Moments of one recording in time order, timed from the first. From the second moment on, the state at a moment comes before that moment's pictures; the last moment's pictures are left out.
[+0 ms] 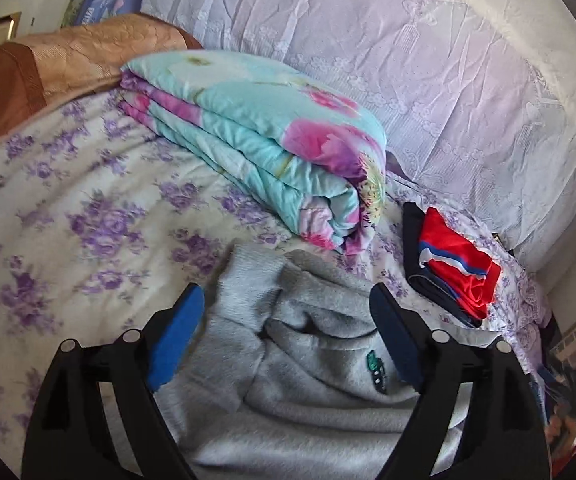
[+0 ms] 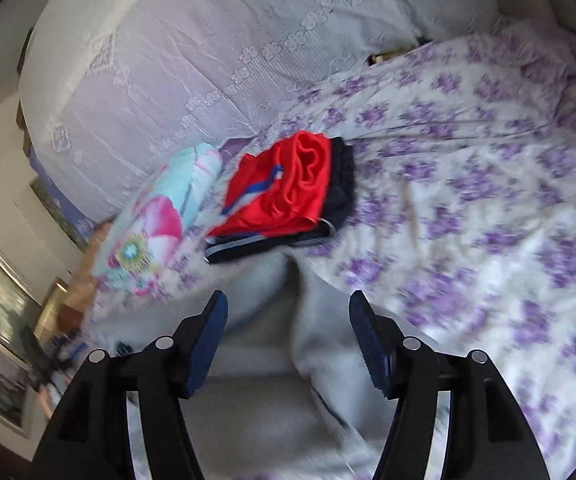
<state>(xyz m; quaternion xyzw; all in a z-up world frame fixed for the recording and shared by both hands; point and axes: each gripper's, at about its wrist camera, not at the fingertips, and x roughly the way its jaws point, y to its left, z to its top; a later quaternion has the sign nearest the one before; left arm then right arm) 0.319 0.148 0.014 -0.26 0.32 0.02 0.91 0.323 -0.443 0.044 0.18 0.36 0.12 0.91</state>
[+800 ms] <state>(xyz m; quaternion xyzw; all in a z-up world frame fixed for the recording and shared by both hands) 0.261 0.189 -0.047 -0.29 0.37 0.07 0.88 0.401 -0.504 0.005 0.19 0.37 0.01 0.91</state>
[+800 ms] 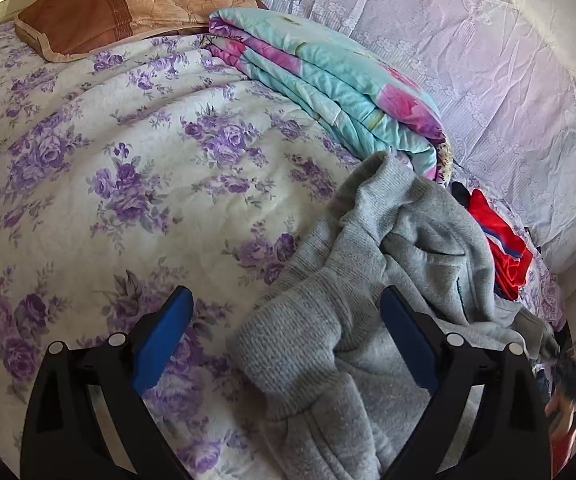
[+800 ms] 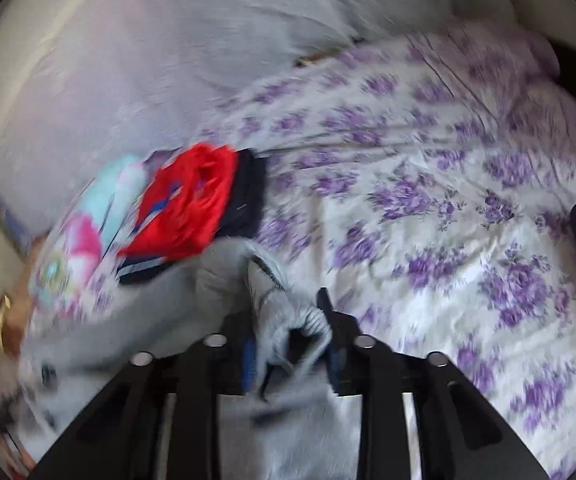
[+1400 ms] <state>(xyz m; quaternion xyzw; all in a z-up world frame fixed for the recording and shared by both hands) 0.251 0.190 -0.045 -0.31 0.37 0.06 0.87 0.245 -0.488 -0.067 0.34 0.39 0.09 0.85</state>
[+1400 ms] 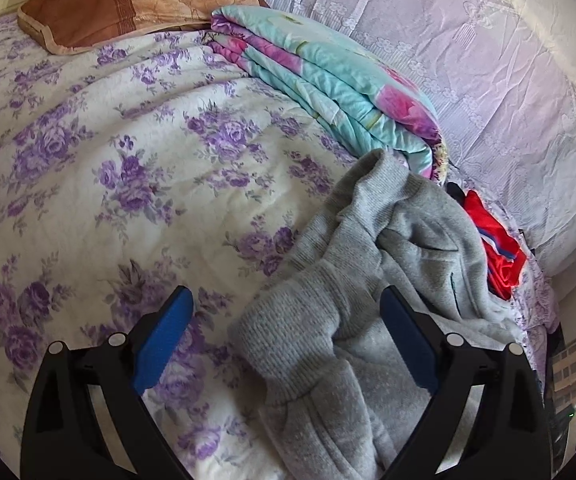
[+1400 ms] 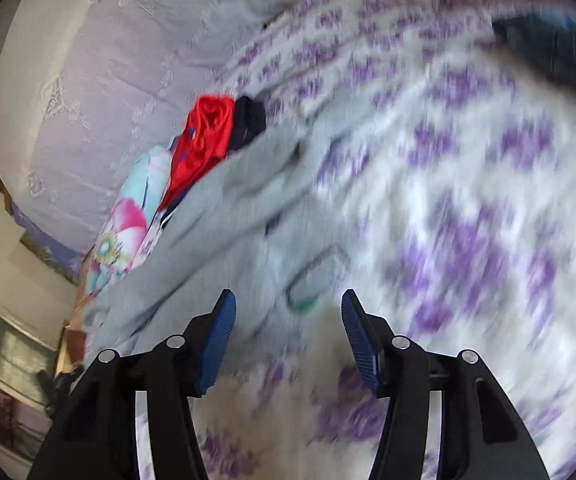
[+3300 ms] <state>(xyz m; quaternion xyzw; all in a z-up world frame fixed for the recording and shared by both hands) 0.076 0.162 -0.044 -0.37 0.41 -0.04 0.83 0.034 -0.530 -0.075 0.37 0.36 0.11 0.85</state>
